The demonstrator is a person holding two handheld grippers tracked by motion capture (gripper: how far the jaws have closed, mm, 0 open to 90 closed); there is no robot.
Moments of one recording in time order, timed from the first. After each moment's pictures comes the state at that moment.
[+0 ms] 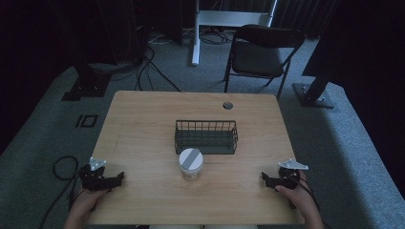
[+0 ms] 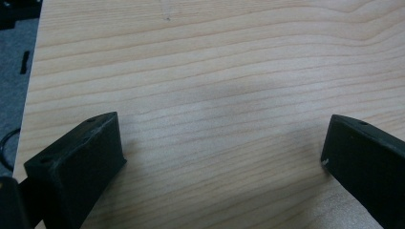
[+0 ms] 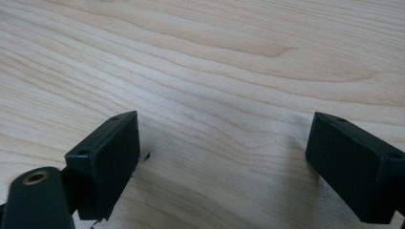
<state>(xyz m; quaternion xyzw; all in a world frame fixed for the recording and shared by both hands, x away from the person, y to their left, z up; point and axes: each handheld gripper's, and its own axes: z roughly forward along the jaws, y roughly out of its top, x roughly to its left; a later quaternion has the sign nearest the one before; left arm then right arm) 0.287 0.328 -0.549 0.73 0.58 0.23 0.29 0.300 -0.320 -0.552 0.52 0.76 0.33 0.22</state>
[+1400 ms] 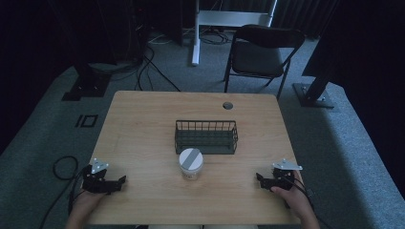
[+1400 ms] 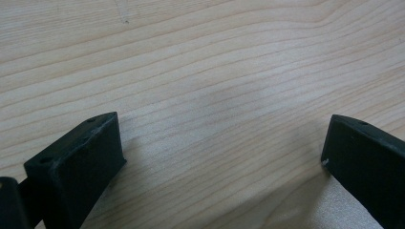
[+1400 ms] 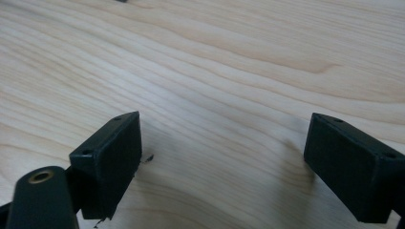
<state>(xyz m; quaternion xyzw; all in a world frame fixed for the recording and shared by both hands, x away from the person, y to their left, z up) 0.283 0.327 -0.549 0.77 0.53 0.21 0.30 0.299 -0.299 -0.552 0.50 0.77 0.34 0.21</state>
